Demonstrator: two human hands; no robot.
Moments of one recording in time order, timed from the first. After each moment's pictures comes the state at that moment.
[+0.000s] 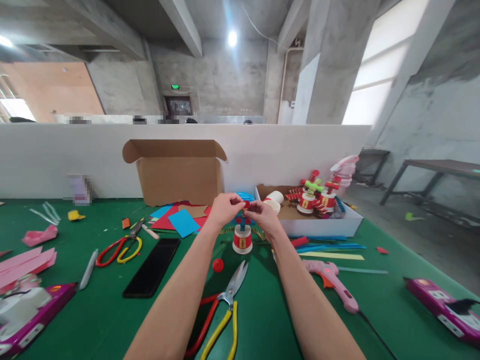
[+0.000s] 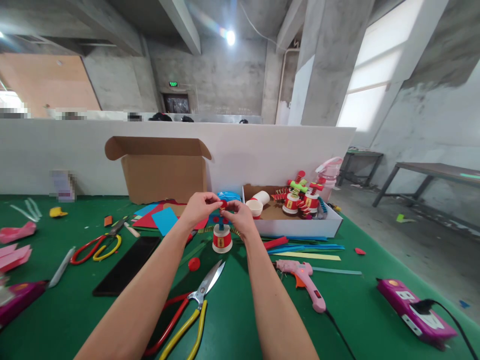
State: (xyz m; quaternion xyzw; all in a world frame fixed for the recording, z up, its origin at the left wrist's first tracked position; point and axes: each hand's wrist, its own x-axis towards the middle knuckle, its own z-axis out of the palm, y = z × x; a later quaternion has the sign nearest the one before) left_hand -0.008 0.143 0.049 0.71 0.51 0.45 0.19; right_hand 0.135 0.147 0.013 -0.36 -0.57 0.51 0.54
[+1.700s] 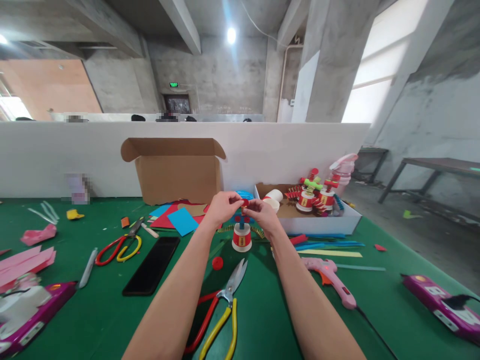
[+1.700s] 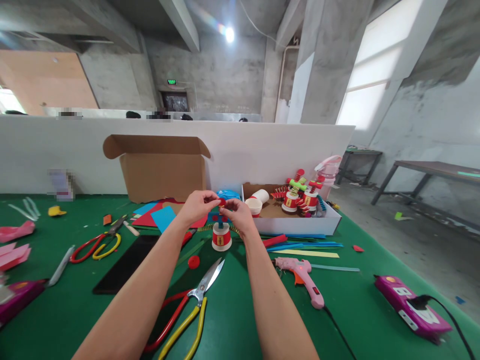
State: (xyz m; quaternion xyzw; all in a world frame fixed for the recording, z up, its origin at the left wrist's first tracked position) left_hand -0.014 0.141 0.051 0.75 0.48 0.43 0.17; right_hand 0.135 0.146 0.013 -0.35 -0.56 0.52 0.54
